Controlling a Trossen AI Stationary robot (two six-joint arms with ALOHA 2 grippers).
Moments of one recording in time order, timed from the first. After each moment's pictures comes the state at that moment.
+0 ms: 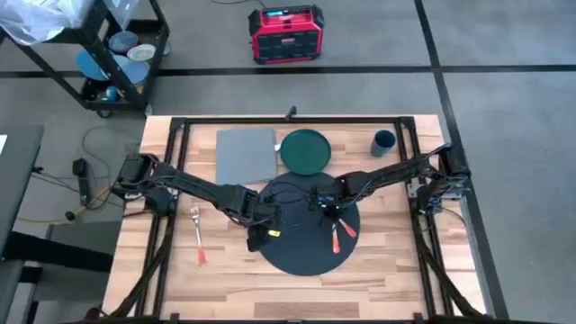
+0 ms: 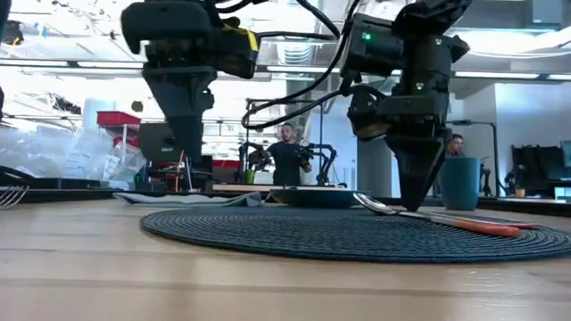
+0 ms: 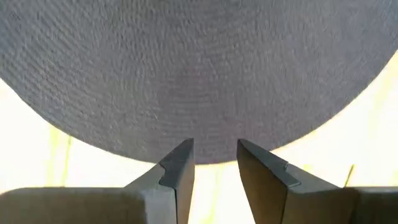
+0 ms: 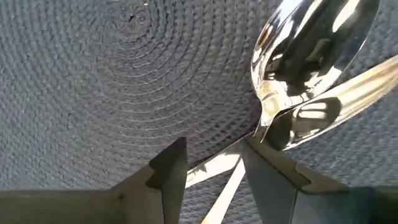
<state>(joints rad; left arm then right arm) -0.21 1.73 1.26 -0.89 -0.03 -0.44 0.04 1.74 1.03 -0.64 -0.04 0.57</state>
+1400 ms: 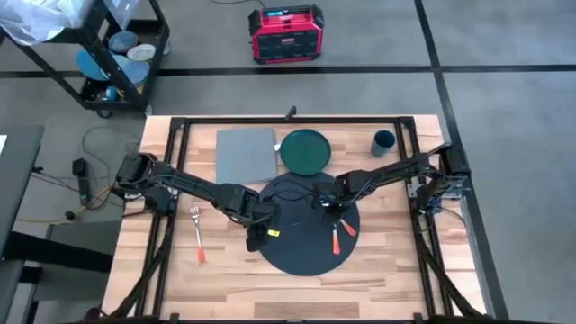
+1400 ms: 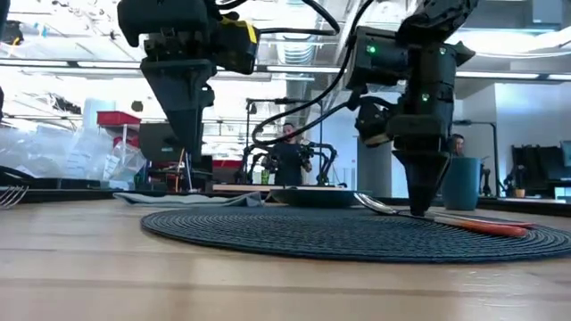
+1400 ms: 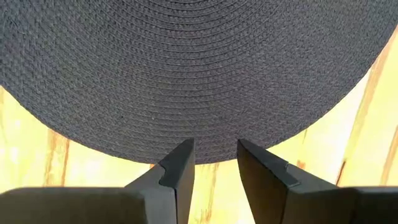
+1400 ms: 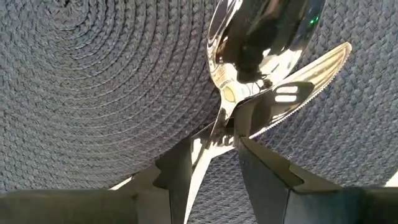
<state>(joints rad) -0.21 1.72 1.26 -0.87 -0.03 -0.43 0.03 1.74 0.98 -0.65 -0.01 0.55</state>
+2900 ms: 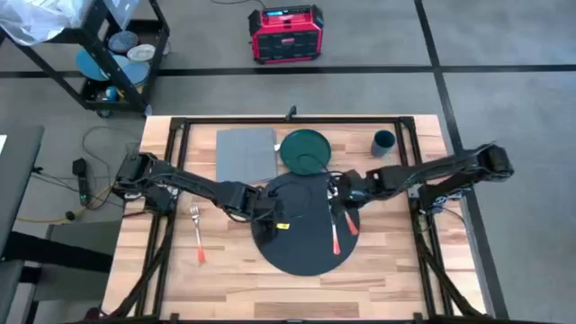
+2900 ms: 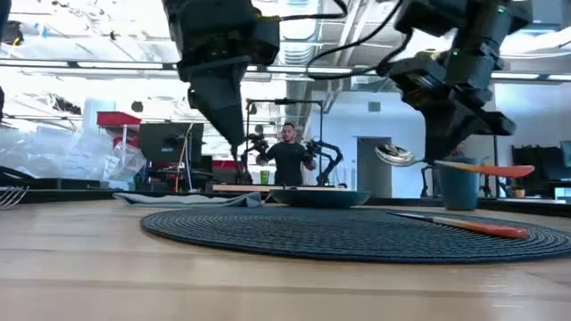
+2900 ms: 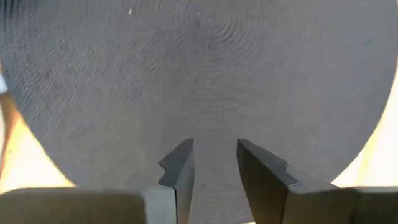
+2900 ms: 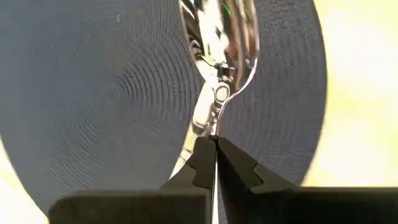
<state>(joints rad) -0.19 1.72 1.26 -0.68 -0.14 -0.51 0.10 1.31 0.75 -0.54 0.12 1.28</state>
